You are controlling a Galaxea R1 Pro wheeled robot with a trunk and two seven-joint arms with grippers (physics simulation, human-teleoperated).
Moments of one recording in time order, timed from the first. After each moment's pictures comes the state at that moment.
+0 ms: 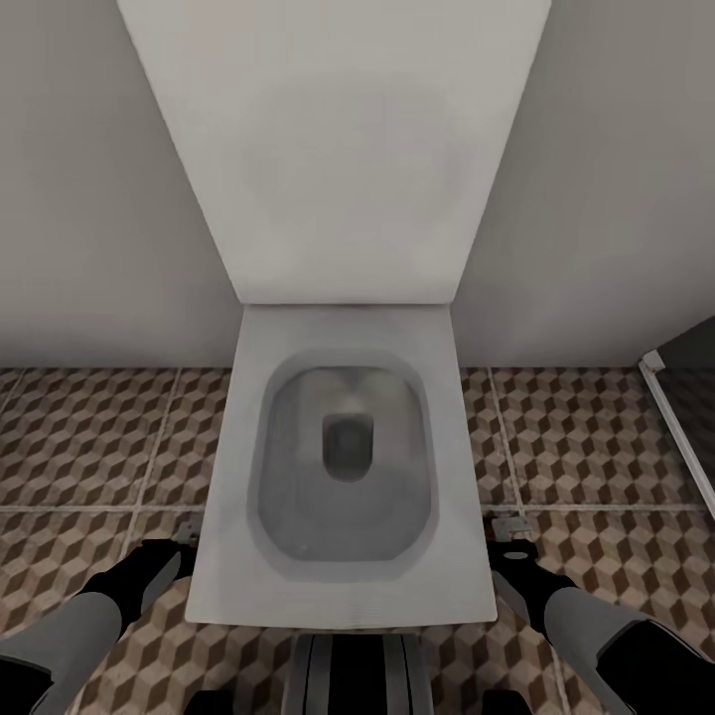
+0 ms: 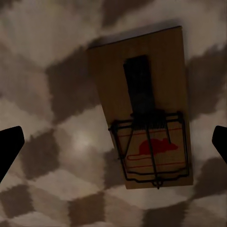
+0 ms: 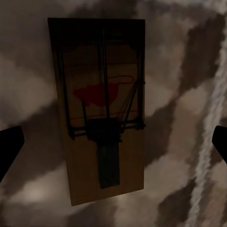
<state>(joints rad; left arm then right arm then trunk) -0.78 0.22 -0.30 -0.31 0.32 0.39 0.01 -0.84 -0.07 0.58 -0.07 -0.46 0.01 -0.23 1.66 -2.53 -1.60</state>
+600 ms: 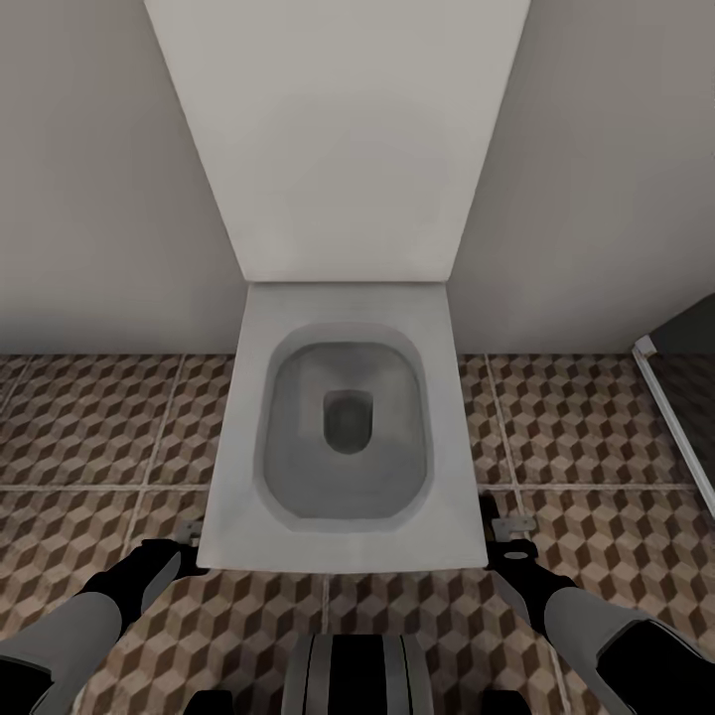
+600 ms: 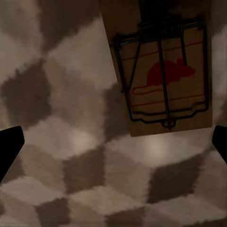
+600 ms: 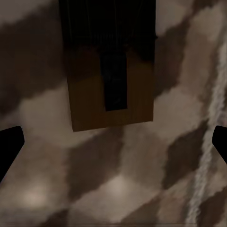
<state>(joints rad) -0.78 0.22 -0.30 -0.31 0.32 0.39 0.01 -0.84 -0.07 0.58 -0.07 -0.46 0.01 -0.23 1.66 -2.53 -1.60</state>
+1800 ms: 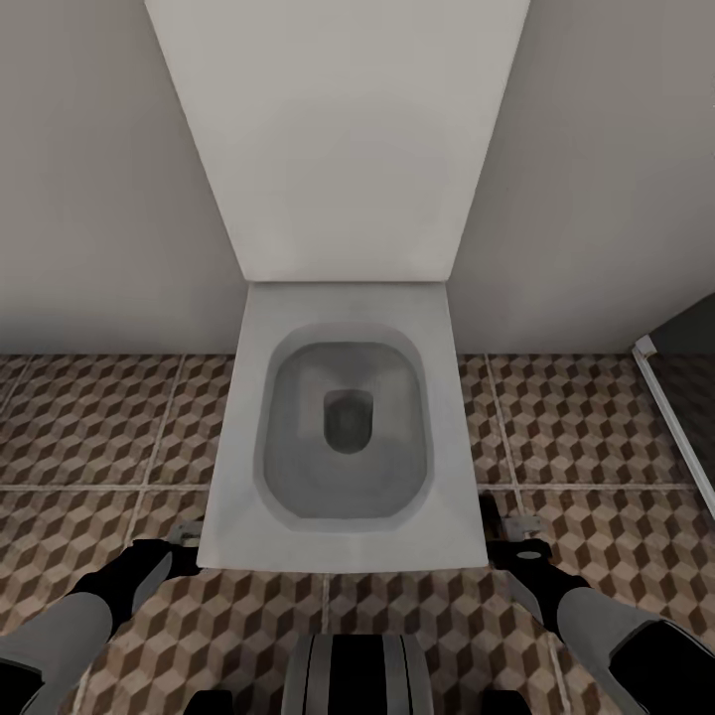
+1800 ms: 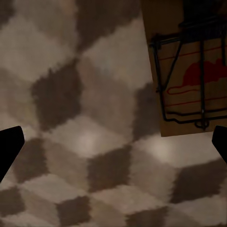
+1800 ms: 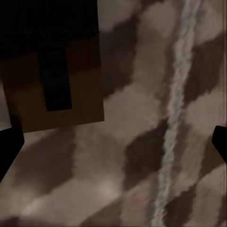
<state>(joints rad) -0.78 0.25 -0.30 -0.31 0.32 0.39 0.01 -0.84 -0.11 0.57 -0.07 -0.46 0.01 -0.23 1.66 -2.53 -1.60</state>
